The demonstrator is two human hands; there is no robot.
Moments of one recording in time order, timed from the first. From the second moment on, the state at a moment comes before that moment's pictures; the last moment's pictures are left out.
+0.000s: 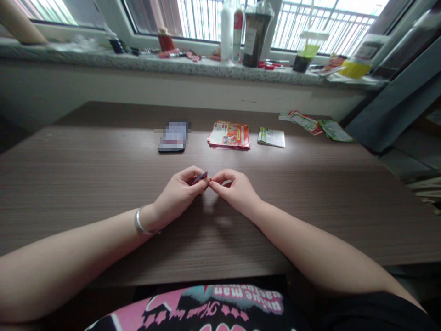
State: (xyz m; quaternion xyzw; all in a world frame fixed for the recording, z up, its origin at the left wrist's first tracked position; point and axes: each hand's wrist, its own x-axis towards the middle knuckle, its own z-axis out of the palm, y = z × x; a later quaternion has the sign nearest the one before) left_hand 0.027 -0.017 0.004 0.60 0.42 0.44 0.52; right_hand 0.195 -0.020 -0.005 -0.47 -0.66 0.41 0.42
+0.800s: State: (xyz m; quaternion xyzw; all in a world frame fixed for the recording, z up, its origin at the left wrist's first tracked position) left_hand 0.022 -0.012 0.003 0.60 0.40 0.44 0.53; right_hand 0.196 -0.019 -0.006 -0.49 -0.70 0.36 0.39
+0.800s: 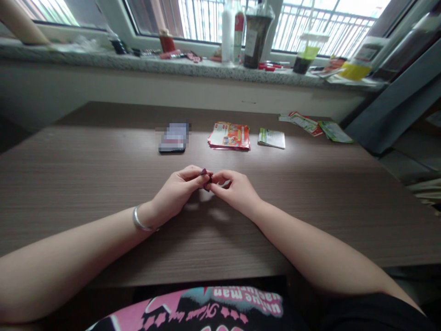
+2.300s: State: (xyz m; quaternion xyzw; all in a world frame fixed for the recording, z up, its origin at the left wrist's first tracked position) left_hand 0.013 0.002 -0.004 0.71 0.44 0.41 0.36; right_hand 0.200 -0.021 0.001 -0.42 -0.54 0.56 0.46
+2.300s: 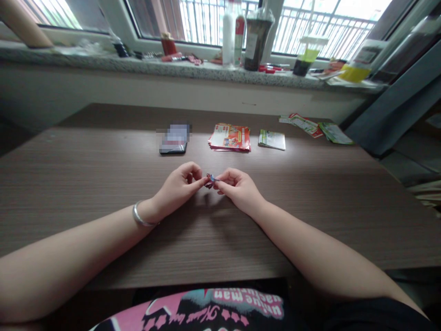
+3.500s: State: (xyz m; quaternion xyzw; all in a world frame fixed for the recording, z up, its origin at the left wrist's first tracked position) left_hand 0.010 0.004 -0.005 0.54 0.40 0.41 0.62; right_hand 0.206 -0.015 -0.010 -0.45 -0.50 0.55 0.50
